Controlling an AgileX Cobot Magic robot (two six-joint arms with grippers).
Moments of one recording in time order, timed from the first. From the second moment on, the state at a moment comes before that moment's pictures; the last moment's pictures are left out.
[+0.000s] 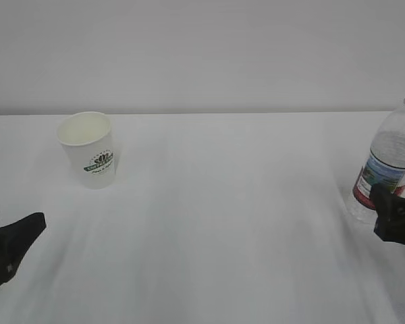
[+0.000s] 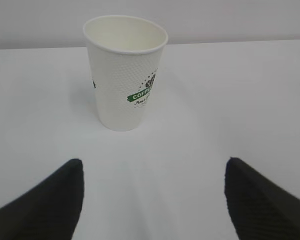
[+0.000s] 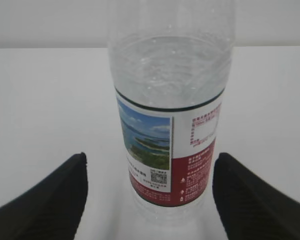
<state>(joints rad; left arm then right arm) -0.24 1.51 0.00 0.13 -1.14 -0.18 0.14 1.71 -0.14 0.10 -1.15 0.00</state>
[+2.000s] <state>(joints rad) -0.24 1.51 0.00 0.13 -1.14 -0.18 0.14 1.92 -0.33 0.16 -1.15 -0.06</state>
